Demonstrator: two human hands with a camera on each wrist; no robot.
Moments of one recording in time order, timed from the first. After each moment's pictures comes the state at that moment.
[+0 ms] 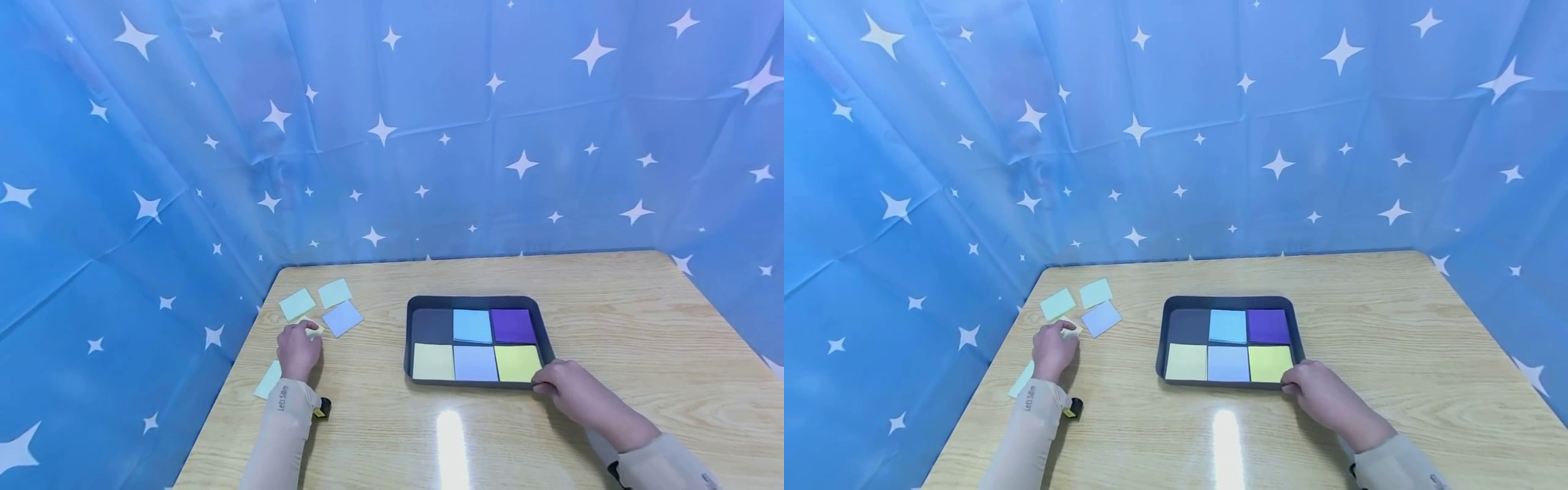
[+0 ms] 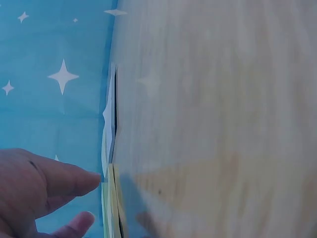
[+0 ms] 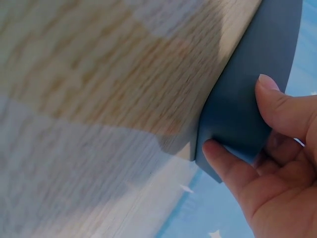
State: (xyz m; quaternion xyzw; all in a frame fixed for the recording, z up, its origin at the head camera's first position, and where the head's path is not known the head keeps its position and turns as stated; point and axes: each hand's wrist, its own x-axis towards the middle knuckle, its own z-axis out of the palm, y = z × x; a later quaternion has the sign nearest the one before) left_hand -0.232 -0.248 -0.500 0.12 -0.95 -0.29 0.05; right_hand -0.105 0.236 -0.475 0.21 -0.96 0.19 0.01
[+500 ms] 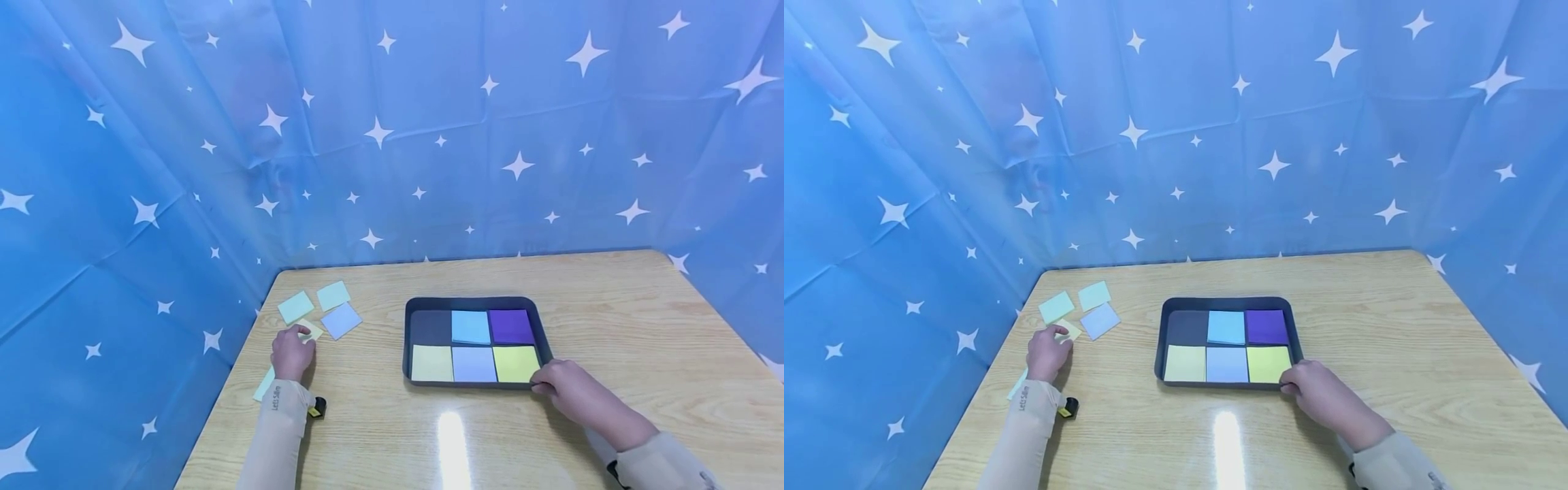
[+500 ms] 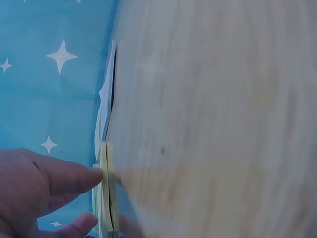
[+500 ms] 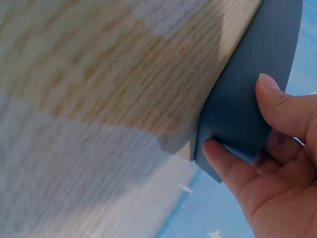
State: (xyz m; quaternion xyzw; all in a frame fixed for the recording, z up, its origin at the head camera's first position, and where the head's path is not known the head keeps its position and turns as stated) left_hand -0.237 -0.263 -0.506 0.13 -0.95 -0.29 0.04; right_hand -0.104 0.236 -0.475 0.21 -0.96 0.19 0.01
